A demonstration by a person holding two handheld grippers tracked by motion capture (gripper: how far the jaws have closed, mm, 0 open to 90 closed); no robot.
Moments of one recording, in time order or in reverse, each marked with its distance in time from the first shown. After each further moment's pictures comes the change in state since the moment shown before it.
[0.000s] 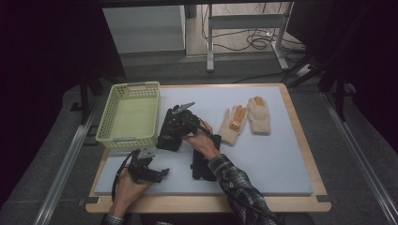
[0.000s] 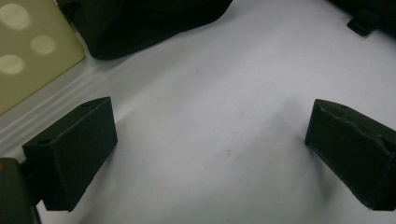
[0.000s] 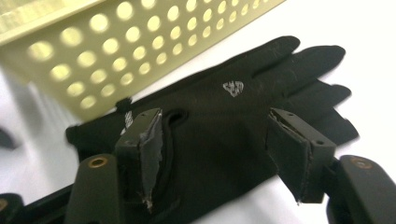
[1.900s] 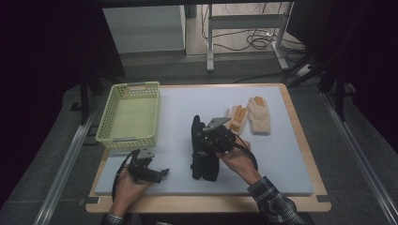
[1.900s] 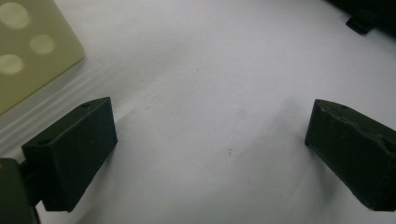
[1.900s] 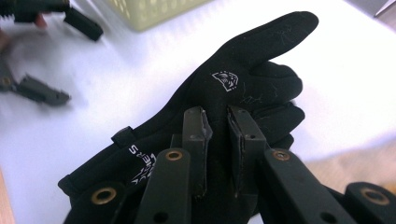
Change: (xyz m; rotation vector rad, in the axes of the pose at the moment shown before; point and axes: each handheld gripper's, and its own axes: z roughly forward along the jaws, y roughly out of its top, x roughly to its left) left arm 0.000 0.000 0.001 -0.004 -0.003 0.002; right arm 0.020 -0.058 -0.146 0.025 -0.063 -0.083
